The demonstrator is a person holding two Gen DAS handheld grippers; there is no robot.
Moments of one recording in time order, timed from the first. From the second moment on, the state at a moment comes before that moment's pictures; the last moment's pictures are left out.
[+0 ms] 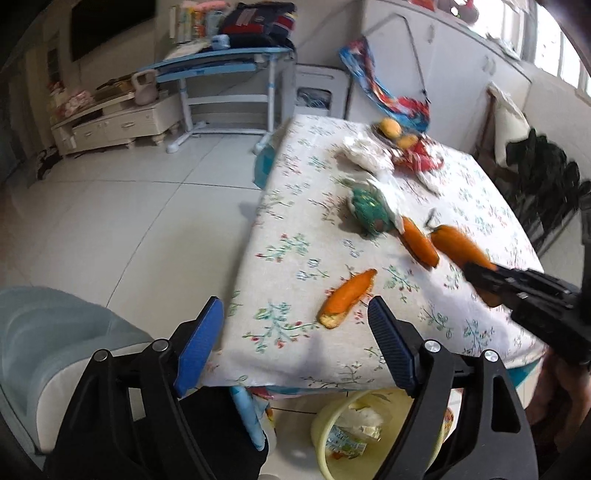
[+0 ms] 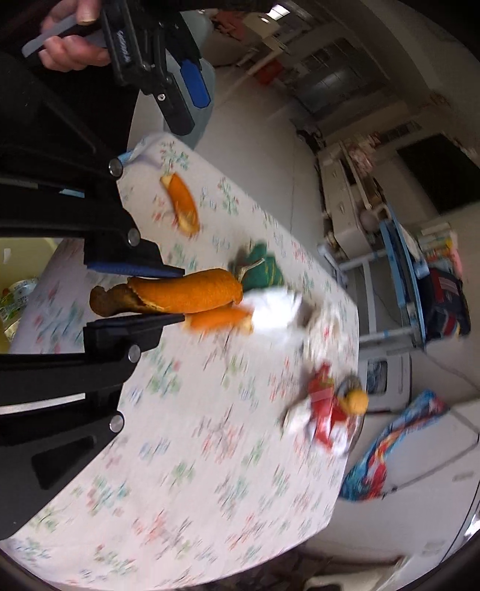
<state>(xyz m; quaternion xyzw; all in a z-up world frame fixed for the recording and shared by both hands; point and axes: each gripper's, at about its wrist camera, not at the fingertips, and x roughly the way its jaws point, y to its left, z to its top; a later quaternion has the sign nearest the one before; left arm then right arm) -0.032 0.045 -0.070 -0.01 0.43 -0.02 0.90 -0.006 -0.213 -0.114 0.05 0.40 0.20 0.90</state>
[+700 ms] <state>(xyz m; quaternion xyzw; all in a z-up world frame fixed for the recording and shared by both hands) 0.026 -0.008 -0.116 0.08 0.49 -0.08 0.86 -0.005 -0.265 -0.134 0.10 0.41 0.13 0.90</state>
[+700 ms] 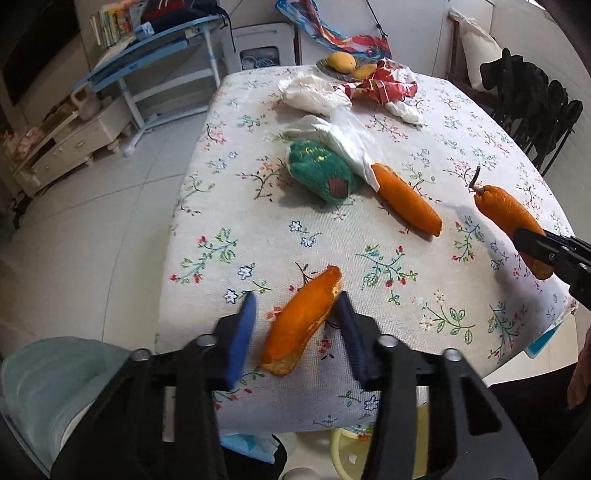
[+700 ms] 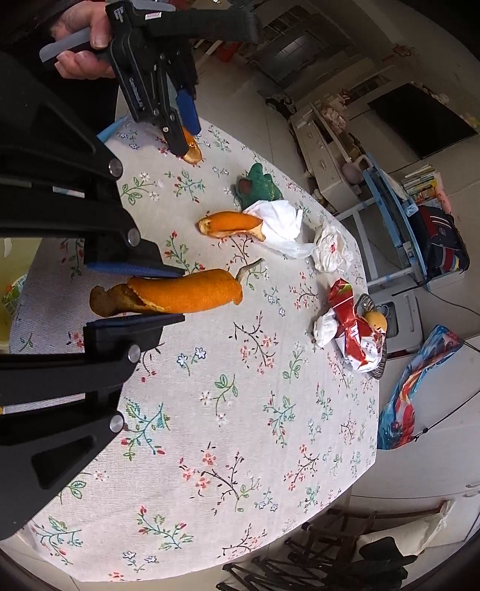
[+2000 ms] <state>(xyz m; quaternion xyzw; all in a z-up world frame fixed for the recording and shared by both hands) -0.051 0.002 -0.054 0.02 0.36 -0.09 0.93 -0.102 -0.265 -0.105 0.18 0.35 0.17 0.90</state>
